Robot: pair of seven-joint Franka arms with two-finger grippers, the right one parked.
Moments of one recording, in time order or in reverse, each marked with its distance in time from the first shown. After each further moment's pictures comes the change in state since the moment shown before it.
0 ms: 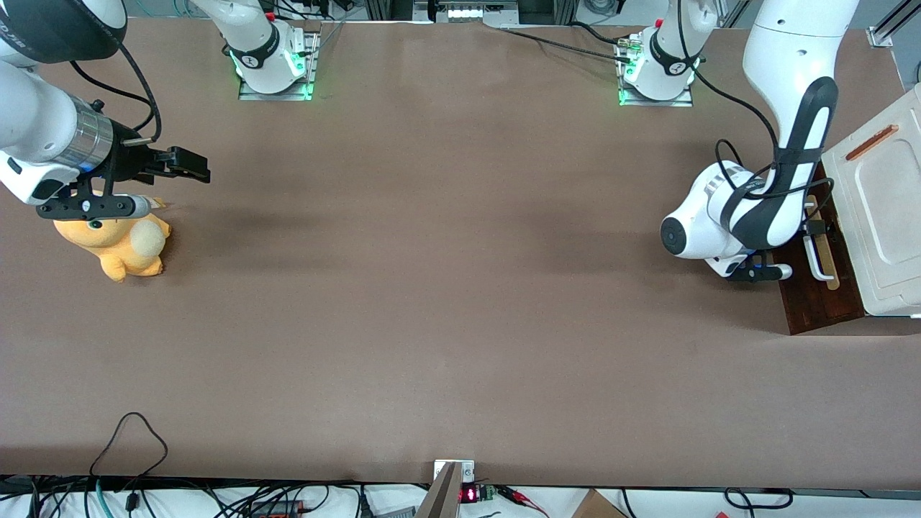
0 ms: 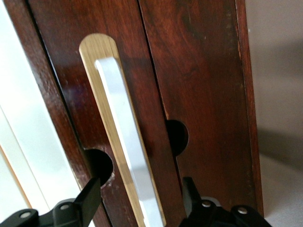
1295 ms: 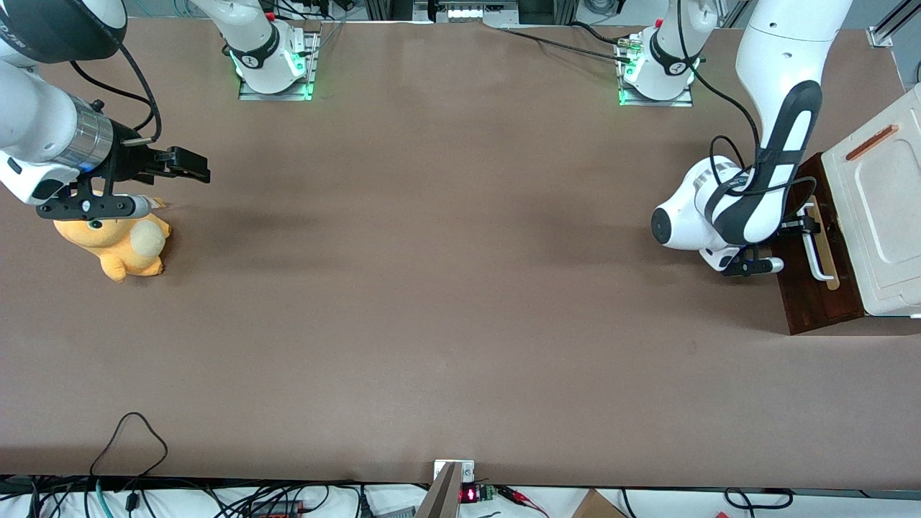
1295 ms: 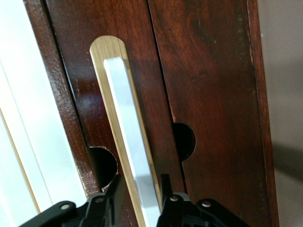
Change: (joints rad) arm -0.002 -0.003 -0.010 -0.055 0.103 -0.005 -0.086
